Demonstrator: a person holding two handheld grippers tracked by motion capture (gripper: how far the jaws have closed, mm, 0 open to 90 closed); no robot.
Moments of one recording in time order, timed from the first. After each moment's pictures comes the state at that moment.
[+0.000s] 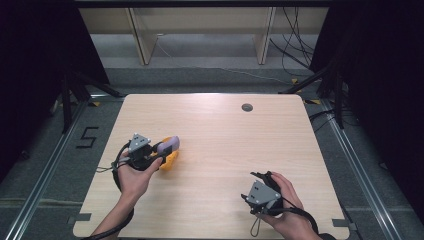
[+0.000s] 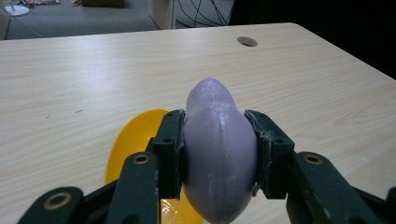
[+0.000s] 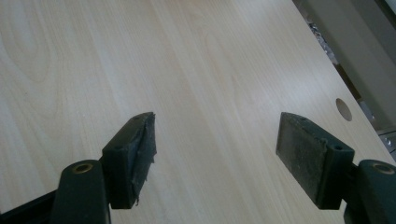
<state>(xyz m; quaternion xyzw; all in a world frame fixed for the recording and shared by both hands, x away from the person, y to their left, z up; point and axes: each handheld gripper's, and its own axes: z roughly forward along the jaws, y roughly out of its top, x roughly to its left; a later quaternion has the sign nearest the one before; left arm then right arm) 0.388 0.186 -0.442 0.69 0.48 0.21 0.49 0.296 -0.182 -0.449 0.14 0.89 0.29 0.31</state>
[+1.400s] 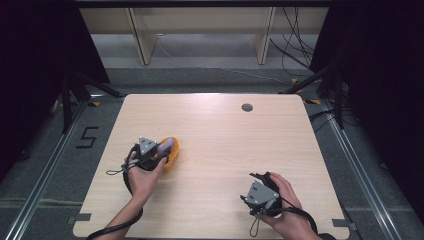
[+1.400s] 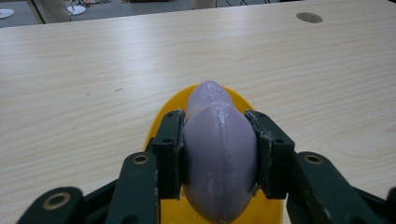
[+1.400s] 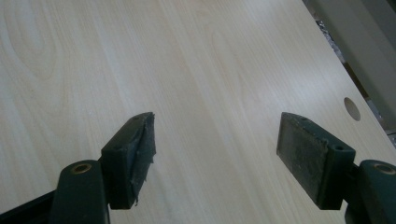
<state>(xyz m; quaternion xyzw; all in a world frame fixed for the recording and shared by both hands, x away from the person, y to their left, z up) 0.408 0.178 -0.482 0.68 0.52 0.28 0.43 0.297 -0.180 -0.451 0.14 0.90 0.28 0.30</state>
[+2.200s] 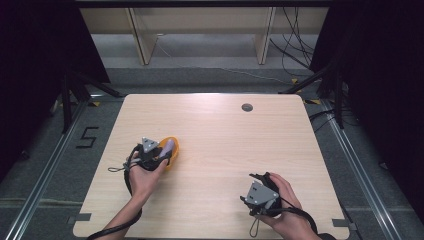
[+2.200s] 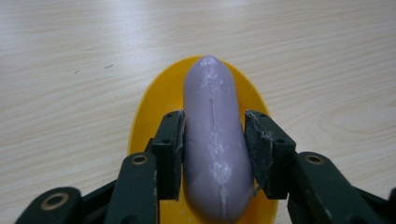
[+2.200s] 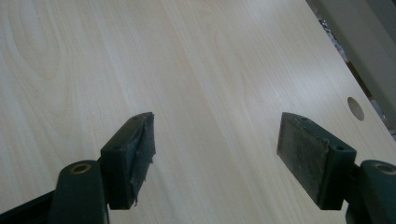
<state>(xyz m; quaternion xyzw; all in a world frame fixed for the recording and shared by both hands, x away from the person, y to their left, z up) 0.410 0.176 -0.483 0.71 0.52 0.24 0.40 0.296 -0.180 -0.452 0.14 0.90 0.28 0.29</state>
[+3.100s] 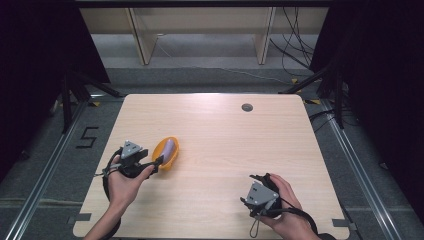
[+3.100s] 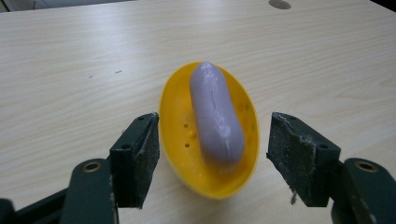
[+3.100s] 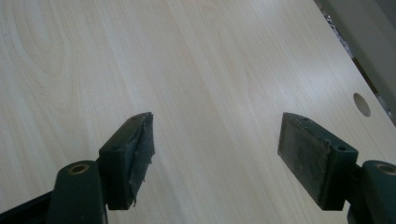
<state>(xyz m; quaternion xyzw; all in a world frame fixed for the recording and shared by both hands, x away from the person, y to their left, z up) 0.373 0.218 -0.459 0.72 0.50 0.22 0.44 0.295 -0.180 -0.454 0.15 0.90 0.28 0.29</state>
